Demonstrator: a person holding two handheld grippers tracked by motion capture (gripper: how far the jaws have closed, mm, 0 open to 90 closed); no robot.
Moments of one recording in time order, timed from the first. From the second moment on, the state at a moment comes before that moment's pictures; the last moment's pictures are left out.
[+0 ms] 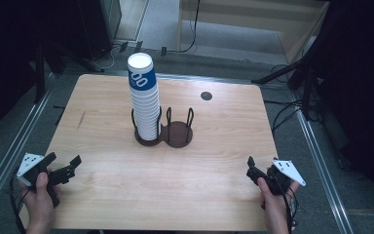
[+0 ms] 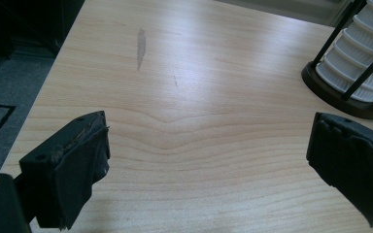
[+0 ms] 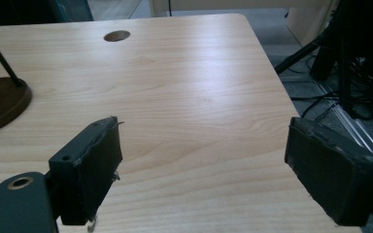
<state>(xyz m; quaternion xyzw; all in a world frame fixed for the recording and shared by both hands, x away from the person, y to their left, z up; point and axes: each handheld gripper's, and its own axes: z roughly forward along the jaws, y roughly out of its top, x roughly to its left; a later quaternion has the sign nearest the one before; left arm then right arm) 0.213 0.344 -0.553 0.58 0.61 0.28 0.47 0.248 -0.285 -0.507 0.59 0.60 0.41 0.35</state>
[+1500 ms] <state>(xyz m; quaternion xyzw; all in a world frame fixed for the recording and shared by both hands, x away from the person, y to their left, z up) 0.214 0.344 -0.553 0.58 0.61 0.27 0.47 0.279 -0.187 -0.474 0.52 0.65 0.45 0.32</state>
